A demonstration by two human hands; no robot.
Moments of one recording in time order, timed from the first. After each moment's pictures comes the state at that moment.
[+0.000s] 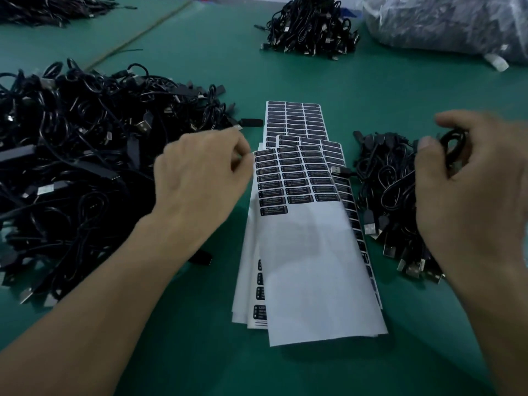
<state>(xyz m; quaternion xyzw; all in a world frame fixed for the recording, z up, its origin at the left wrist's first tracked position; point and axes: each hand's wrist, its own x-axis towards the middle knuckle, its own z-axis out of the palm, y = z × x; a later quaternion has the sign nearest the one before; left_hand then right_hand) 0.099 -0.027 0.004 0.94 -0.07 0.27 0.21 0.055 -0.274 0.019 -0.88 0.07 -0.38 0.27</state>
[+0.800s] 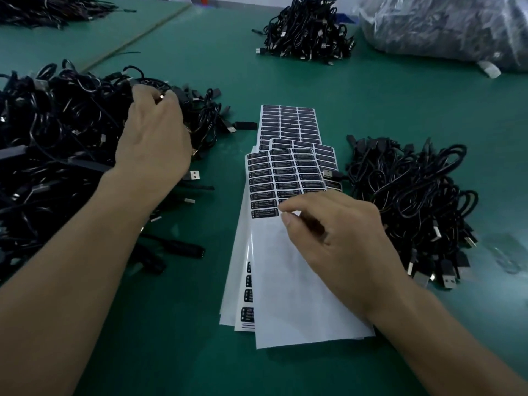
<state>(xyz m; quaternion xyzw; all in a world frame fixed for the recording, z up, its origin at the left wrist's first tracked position) 0.150 0.010 0.015 0.98 0.05 0.19 0.11 0.038 -0.221 -0.014 -0.91 -0.20 -0.20 0.31</state>
